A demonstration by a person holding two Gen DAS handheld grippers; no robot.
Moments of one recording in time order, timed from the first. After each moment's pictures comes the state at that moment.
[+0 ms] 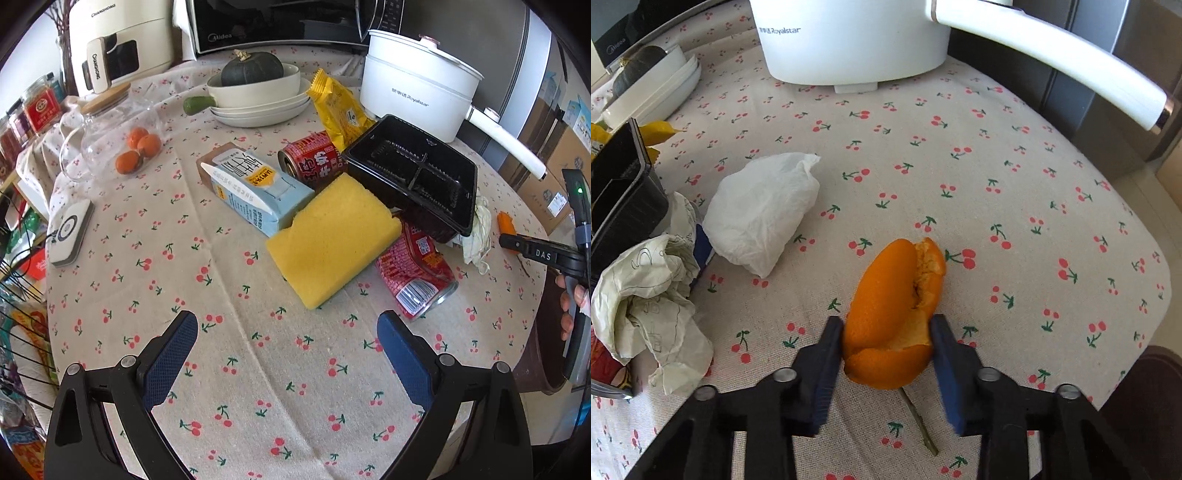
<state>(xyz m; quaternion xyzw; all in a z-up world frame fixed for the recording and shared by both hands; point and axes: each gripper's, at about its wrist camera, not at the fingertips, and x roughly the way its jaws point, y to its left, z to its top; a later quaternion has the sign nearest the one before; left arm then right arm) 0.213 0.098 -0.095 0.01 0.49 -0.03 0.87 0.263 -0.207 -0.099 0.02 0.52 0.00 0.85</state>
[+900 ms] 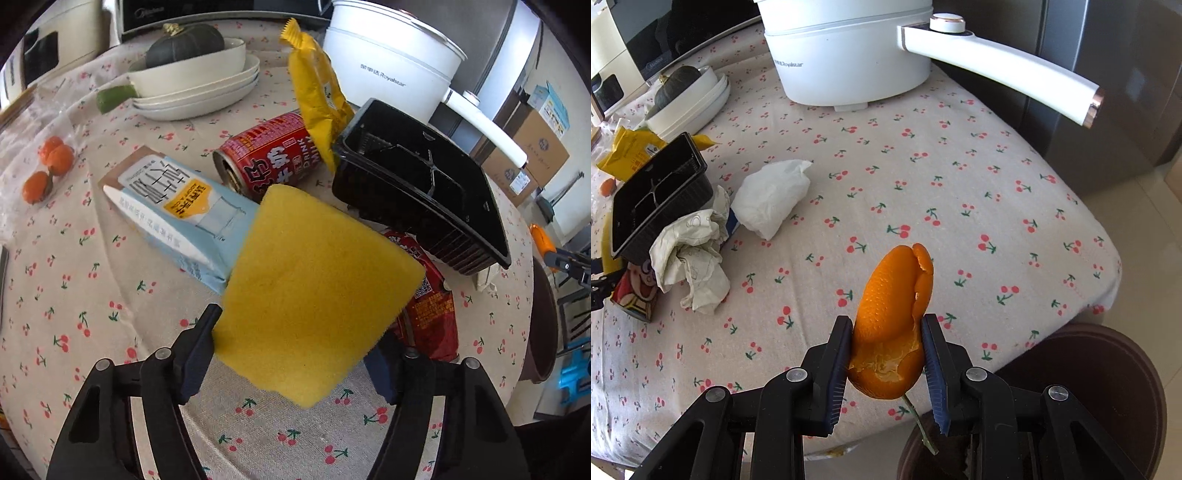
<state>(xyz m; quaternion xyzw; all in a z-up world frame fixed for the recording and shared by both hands) 0.280 0.101 -0.133 -0.02 0.51 -0.14 0.85 0.212 -0.259 -0.055 0.03 0.52 0.05 0.85</state>
